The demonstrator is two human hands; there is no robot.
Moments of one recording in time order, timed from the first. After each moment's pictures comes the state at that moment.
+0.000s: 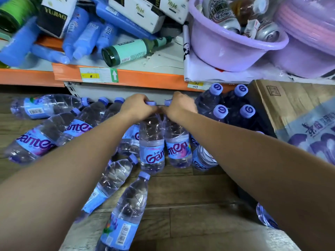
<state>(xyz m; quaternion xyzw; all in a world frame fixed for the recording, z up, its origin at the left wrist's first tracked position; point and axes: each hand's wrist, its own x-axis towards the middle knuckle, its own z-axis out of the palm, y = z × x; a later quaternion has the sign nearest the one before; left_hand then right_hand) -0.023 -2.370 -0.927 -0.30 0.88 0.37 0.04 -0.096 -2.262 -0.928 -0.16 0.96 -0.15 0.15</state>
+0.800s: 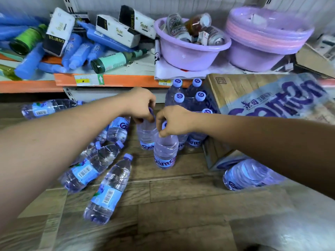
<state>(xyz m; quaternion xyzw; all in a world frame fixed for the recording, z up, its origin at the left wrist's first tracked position) 0.025 -2.266 -0.821 -0.09 0.96 0.24 0.15 -0.015 -2.124 -0.830 -0.47 0.85 -0.09 0.23</state>
